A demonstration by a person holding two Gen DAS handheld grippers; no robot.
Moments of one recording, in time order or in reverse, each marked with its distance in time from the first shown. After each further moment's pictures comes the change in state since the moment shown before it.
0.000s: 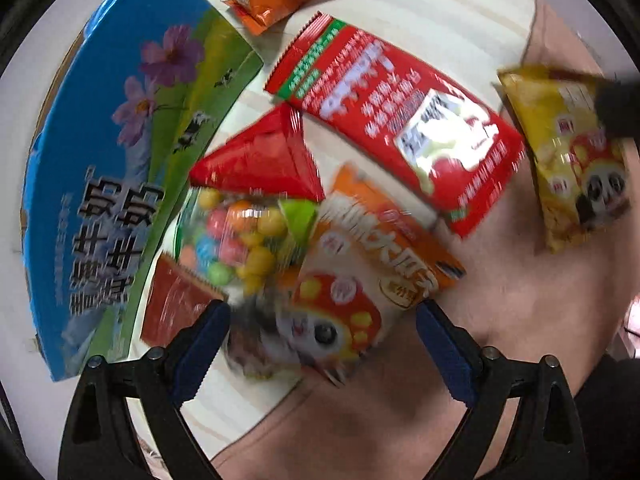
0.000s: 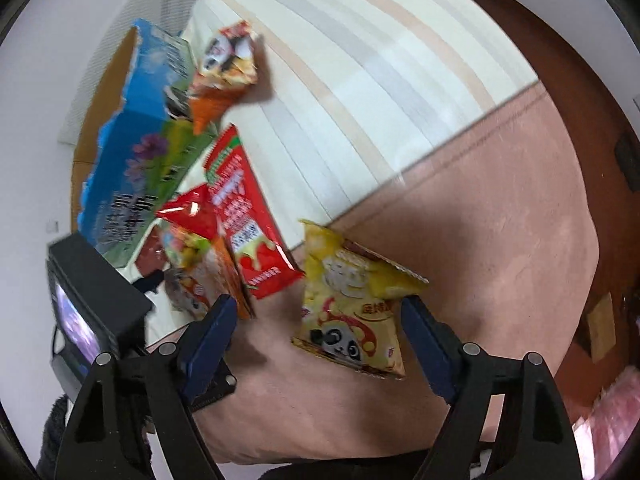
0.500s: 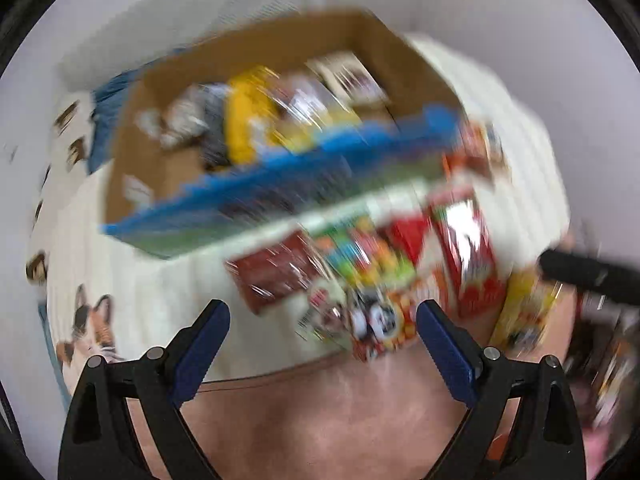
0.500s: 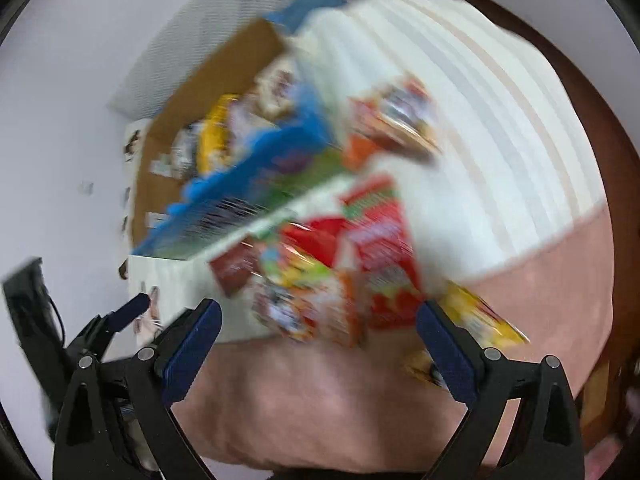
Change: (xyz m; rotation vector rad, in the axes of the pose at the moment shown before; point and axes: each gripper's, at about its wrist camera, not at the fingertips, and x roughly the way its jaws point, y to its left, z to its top) left arm -0.083 0.112 -0.055 -0.583 -0.154 -0.133; right arm -0.035 0.099 0.009 -0.197 -0.066 0.069
